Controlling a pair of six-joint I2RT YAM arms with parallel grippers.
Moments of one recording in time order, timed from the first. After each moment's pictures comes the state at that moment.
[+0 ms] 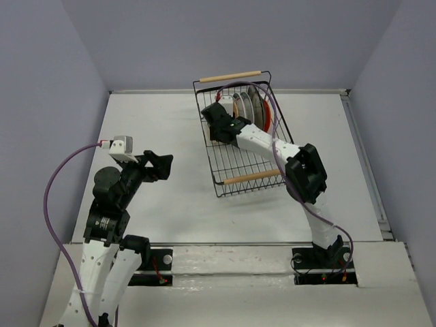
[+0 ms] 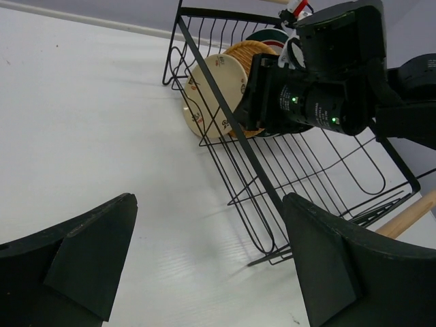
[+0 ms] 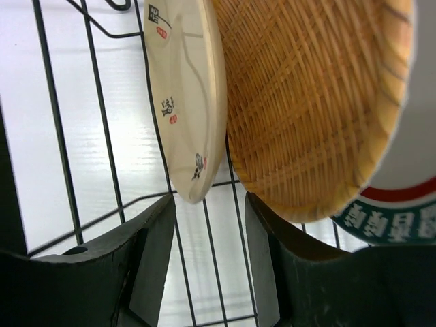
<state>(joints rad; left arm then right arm) -0.19 0.50 0.68 -0.30 0.16 -0.39 0.76 2.19 1.93 -0.55 0.56 0.54</state>
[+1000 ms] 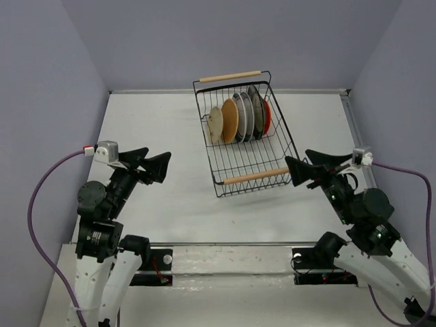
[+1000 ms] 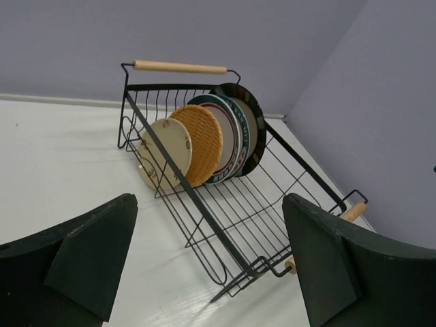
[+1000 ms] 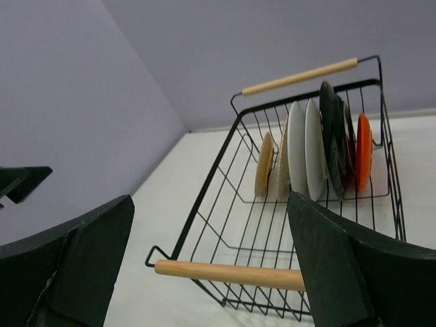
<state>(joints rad) -0.18 0.40 0.73 -0.22 0.25 -0.45 0.78 0.41 0.69 -0.05 0.32 0.39</state>
